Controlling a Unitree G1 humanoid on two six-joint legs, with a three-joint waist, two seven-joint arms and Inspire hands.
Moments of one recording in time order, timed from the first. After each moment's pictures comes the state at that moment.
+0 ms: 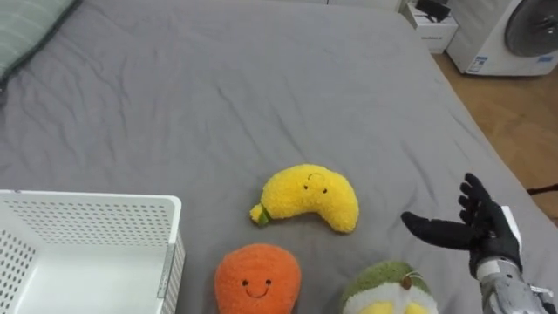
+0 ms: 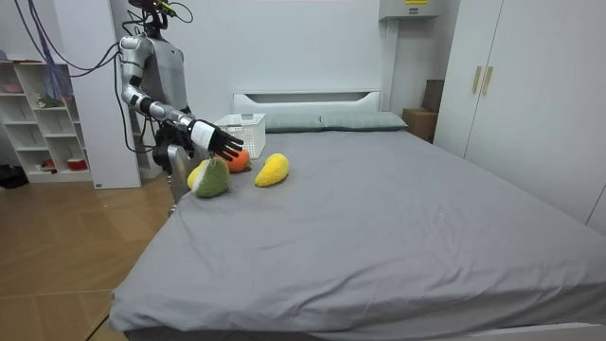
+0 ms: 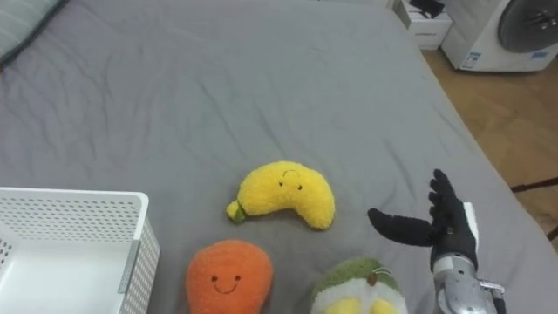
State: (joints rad) left arm 0.29 0.18 0.19 1.03 0.04 0.09 0.25; right arm 0.14 -0.30 -0.11 0.28 0.19 0.05 -0.08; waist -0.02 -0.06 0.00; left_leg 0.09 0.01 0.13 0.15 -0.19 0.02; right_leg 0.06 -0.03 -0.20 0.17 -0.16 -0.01
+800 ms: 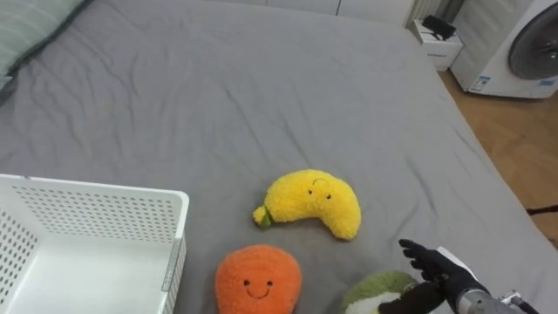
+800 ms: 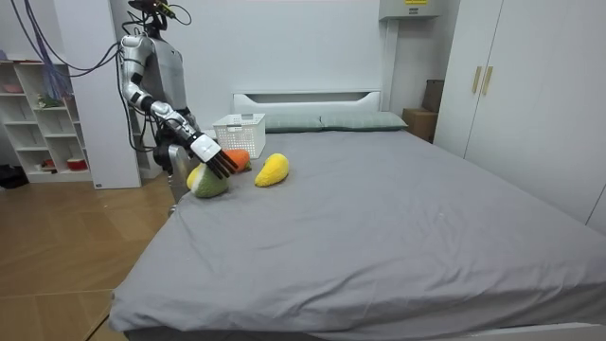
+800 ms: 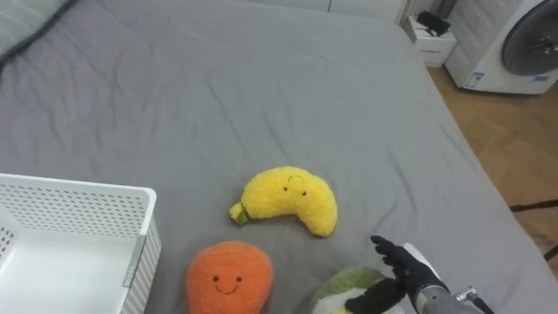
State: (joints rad) left arm 0.29 0.22 0.20 0.99 0.08 0.17 0.22; right arm 0.14 -0.32 -0.07 0.39 -0.37 0.20 0.35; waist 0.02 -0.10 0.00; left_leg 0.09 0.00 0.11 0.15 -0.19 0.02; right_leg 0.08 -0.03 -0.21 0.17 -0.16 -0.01
